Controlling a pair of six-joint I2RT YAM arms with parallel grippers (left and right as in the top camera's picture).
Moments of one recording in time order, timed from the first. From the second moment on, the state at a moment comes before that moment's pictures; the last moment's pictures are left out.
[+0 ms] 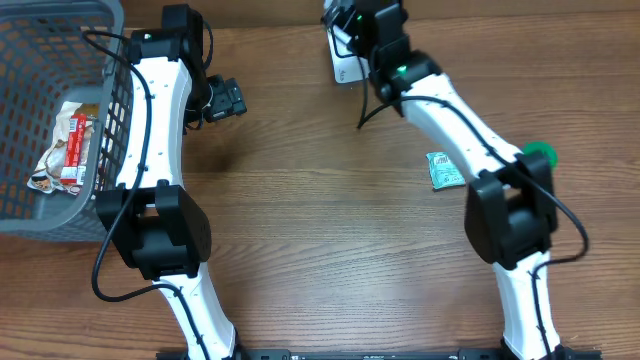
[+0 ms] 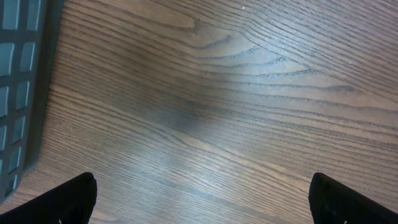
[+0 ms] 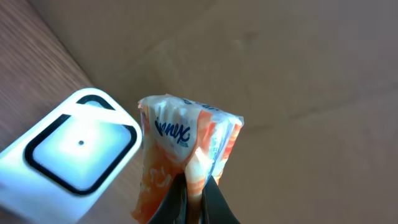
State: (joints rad) left arm 0.06 2.11 2.07 -1.38 -0.08 -0.33; right arm 0.47 2.30 2.01 -0.11 0.34 -0.83
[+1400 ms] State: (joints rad) left arm 0.06 2.11 2.07 -1.38 -0.08 -0.33; right arm 0.61 2.23 2.01 -0.38 0.69 -0.56
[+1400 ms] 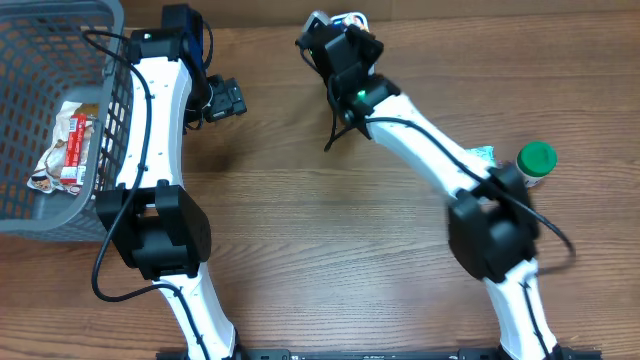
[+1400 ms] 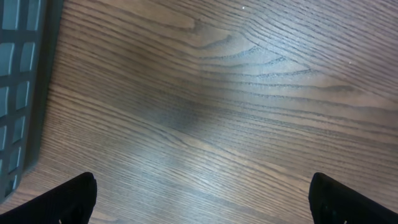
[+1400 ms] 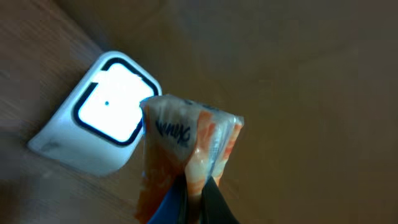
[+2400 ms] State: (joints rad) left arm 0.06 2.11 2.07 -1.38 -0.08 -0.33; right arm 0.18 1.87 1.47 -1.06 0.19 0.23
